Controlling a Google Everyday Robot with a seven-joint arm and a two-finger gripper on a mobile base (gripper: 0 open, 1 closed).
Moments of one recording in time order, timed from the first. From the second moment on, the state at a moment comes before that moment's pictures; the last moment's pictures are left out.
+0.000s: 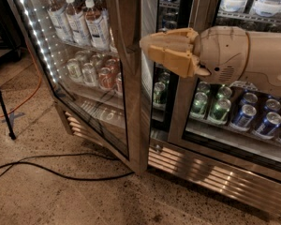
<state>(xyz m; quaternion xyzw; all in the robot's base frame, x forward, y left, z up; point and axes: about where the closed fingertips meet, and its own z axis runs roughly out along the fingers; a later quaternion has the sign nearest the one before) 0.457 -0.028 1.028 -0.50 0.51 0.40 0.58</state>
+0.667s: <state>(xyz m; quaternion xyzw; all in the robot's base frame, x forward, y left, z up) 0.457 -0.028 1.028 -0.50 0.51 0.40 0.58</state>
